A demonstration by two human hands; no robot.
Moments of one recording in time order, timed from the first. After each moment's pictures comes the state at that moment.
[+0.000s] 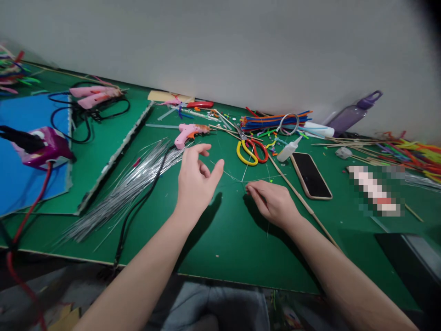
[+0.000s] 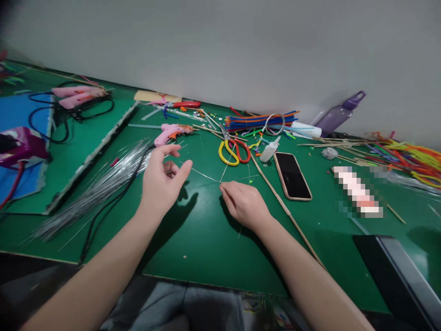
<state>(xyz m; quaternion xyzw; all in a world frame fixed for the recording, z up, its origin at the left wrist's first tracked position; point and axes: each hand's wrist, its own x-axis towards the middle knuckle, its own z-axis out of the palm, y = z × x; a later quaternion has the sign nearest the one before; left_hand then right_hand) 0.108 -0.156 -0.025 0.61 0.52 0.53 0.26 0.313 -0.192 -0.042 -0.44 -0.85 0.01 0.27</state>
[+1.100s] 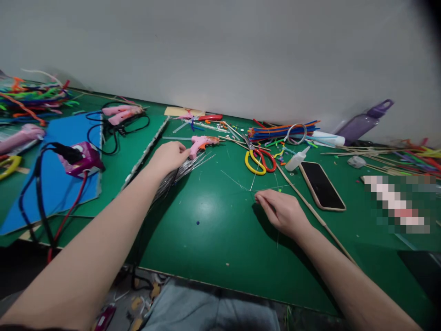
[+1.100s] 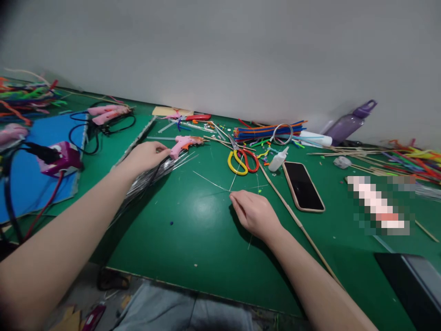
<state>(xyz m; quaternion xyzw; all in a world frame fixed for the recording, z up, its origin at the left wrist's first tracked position) 0.004 -0.046 -0.013 0.72 0.68 0.13 0.11 0.315 -0.191 -0.045 -0.43 -0.86 0.01 0.28</state>
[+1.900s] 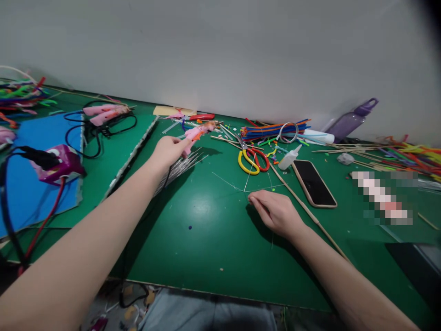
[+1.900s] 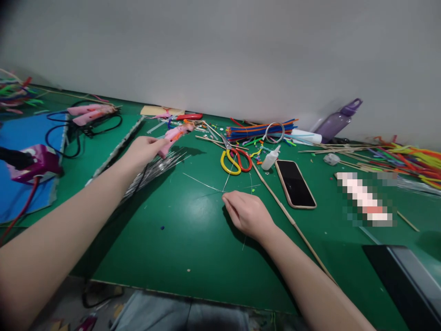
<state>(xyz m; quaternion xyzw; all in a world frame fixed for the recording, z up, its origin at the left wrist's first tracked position) 0.032 -0.033 -0.018 0.59 0.65 0.37 0.30 0.316 -0.192 -0.044 -0.43 -0.86 0.02 0.27</state>
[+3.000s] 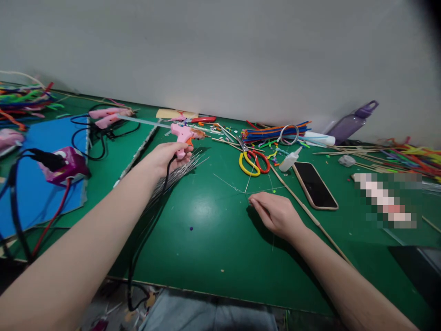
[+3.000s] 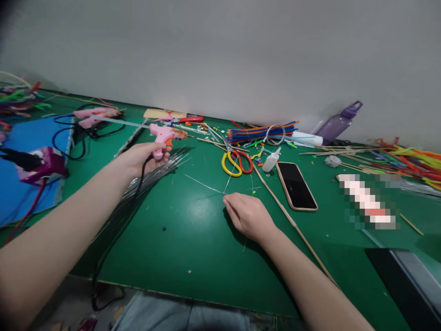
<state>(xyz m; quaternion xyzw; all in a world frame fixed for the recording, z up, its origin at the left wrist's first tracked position) 0.021 -0.031 -0.021 0.33 0.50 0.47 0.64 0.315 -0.192 -0.043 -0.43 -0.86 0.02 0.26</state>
